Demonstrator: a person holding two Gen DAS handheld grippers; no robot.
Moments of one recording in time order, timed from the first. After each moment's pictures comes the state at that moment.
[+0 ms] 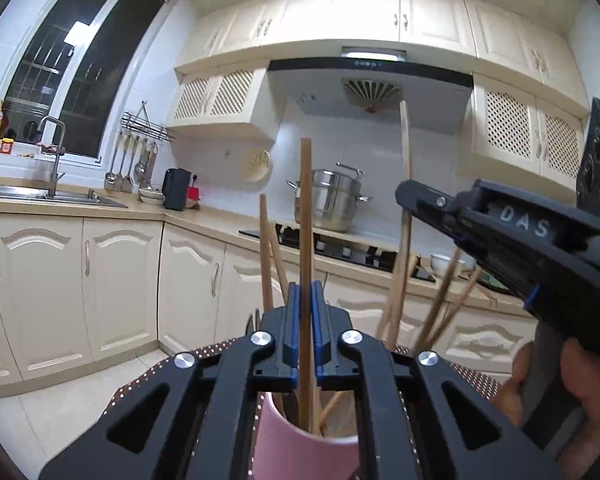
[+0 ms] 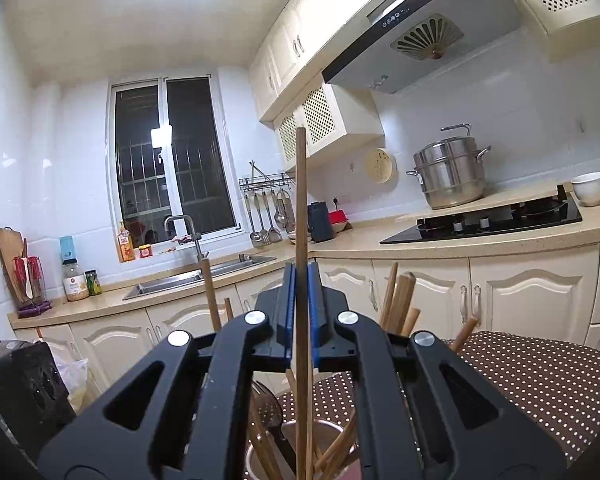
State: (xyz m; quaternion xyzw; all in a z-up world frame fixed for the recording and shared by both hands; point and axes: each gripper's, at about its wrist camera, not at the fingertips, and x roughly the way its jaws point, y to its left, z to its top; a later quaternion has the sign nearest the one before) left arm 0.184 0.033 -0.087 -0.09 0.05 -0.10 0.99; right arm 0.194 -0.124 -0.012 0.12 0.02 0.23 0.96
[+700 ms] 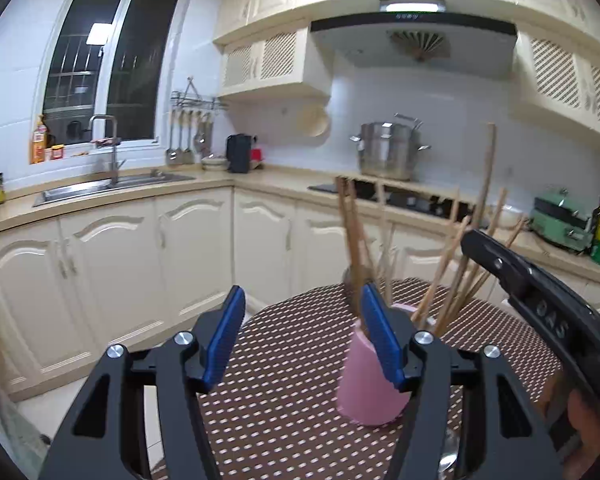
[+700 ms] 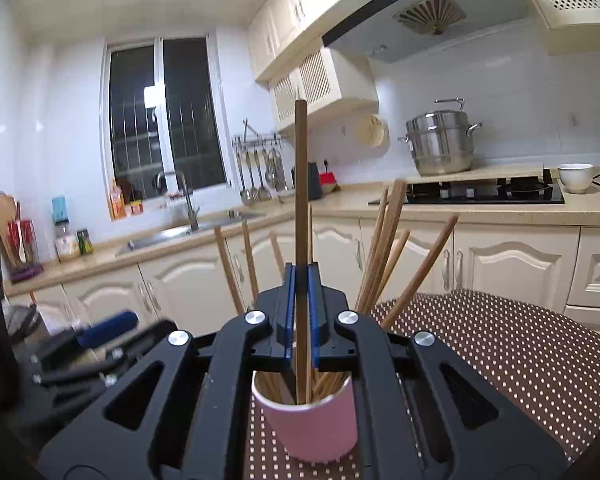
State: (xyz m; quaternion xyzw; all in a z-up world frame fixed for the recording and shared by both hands) left arm 0.135 0.061 -0.060 -0.04 0.16 0.02 0.99; right arm 0.163 -0.111 -0.036 0.07 0.09 0.22 0.97
